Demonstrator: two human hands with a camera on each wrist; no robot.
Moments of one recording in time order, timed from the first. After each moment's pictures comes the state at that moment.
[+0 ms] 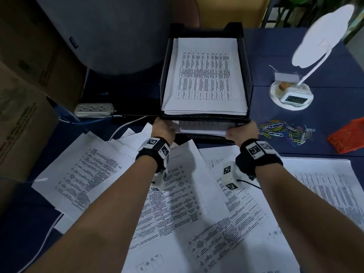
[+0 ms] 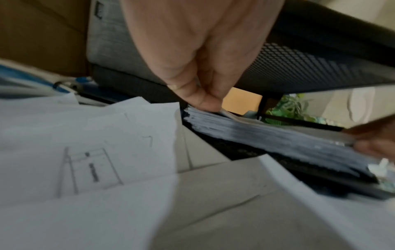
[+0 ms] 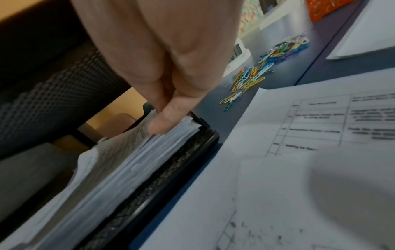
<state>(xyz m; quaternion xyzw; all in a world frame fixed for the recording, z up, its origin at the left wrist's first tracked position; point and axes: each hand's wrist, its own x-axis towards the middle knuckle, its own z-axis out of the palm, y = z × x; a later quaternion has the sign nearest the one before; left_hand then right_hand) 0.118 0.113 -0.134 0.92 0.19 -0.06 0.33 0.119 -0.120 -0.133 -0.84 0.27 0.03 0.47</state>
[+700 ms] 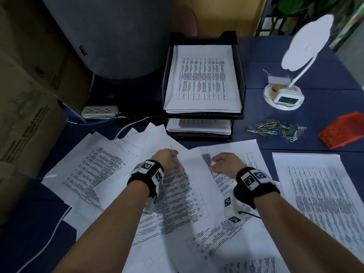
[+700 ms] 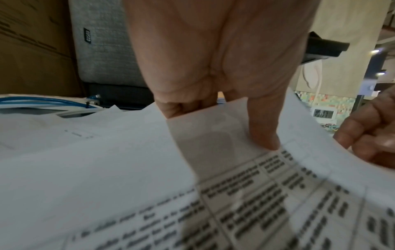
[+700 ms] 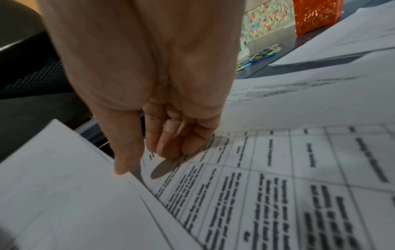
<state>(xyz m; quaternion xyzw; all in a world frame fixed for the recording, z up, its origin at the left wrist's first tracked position) 0.026 0.122 -0.125 0.93 0.02 -0.30 0.21 0.019 -0.109 -0.145 -0.84 0.12 0.29 0.44</state>
